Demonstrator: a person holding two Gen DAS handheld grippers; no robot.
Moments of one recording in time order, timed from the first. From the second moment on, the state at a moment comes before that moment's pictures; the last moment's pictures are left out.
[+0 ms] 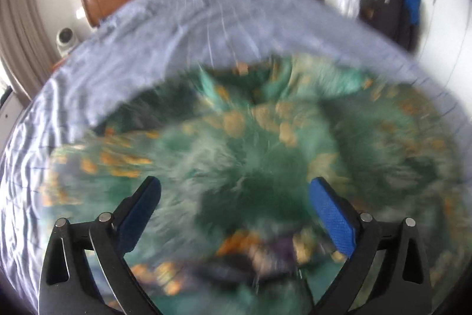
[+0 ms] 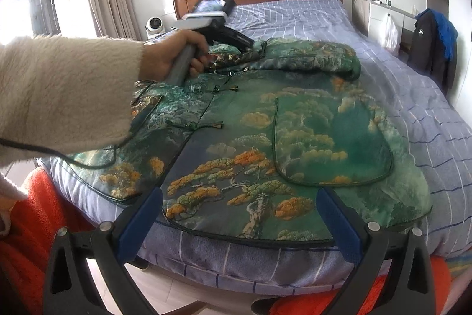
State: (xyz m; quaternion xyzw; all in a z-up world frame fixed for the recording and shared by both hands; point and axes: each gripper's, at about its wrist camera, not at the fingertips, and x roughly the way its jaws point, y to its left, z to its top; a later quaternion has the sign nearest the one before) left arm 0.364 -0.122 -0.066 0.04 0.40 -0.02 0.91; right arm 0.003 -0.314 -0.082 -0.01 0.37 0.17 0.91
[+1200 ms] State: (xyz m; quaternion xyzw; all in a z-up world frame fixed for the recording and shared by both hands) left arm 0.069 0.053 0.007 -0.13 0.34 0.05 0.93; right arm -0.023 -0.262 -0.066 -0.08 0.33 0.21 0.92
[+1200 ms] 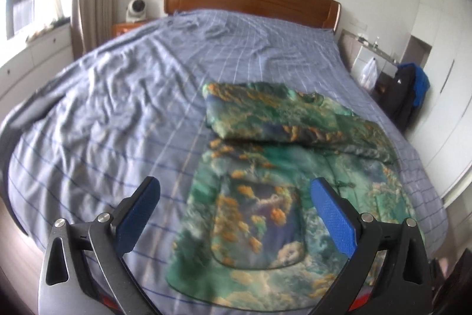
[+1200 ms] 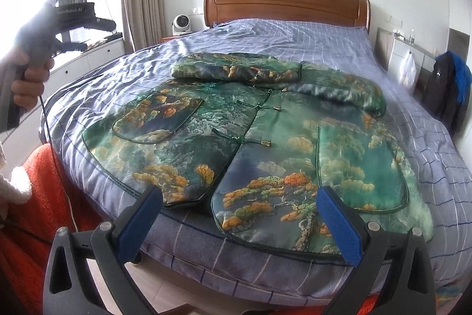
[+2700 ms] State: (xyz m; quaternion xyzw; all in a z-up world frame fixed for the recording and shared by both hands) left arm 0.071 0.034 -0.032 -0.13 0.39 0.06 0.91; right arm -0.022 -0.250 -0.076 -0.10 0.35 0.22 0.91
